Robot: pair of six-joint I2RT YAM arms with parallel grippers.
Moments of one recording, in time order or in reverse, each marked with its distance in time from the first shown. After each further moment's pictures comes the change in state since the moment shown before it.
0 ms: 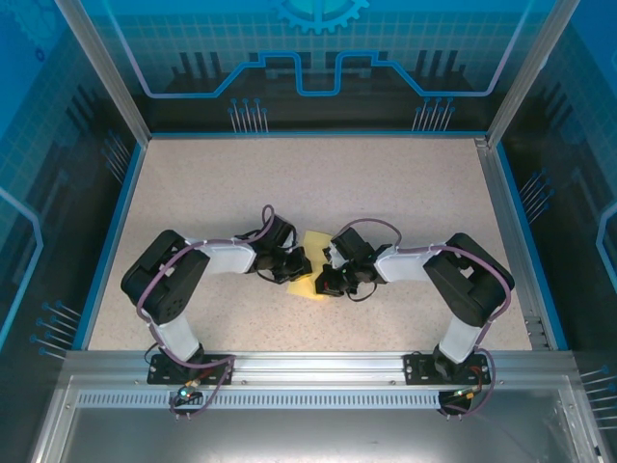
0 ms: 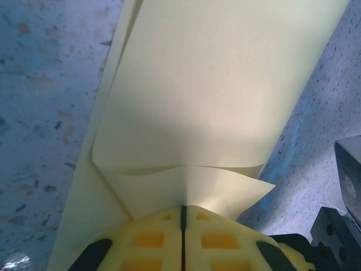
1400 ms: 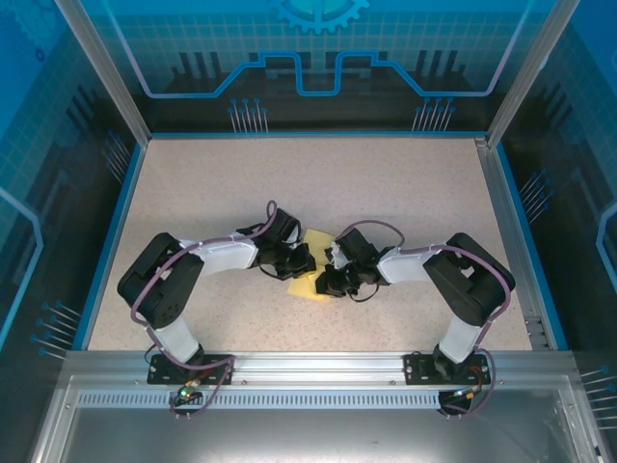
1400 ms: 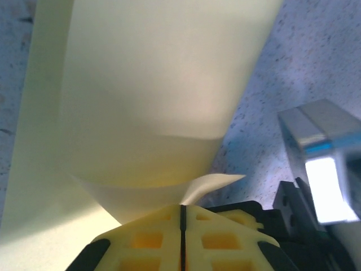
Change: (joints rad) left arm -0.036 -0.026 0.084 -0.130 0.026 0.001; right arm -0.020 0.000 -0.040 0.080 -0.051 0.009
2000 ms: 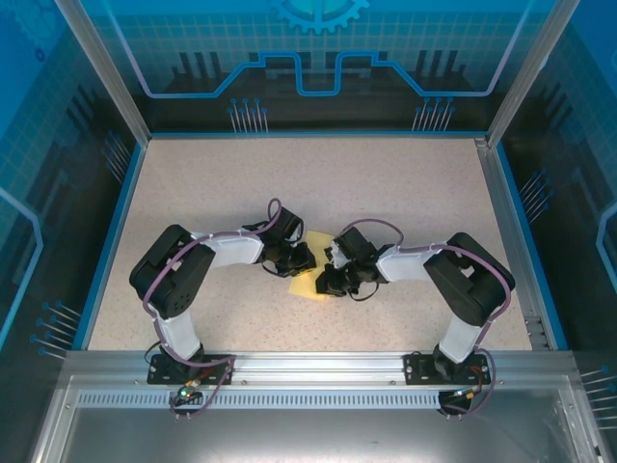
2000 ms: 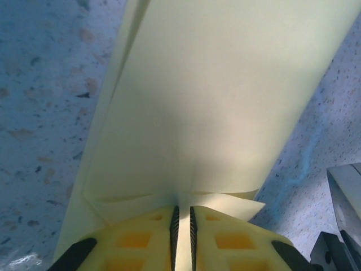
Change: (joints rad) left arm 0.017 0.074 0.050 -0.026 -0.072 0.025; right arm 0.000 0.000 0.019 -0.044 0.010 -0.019
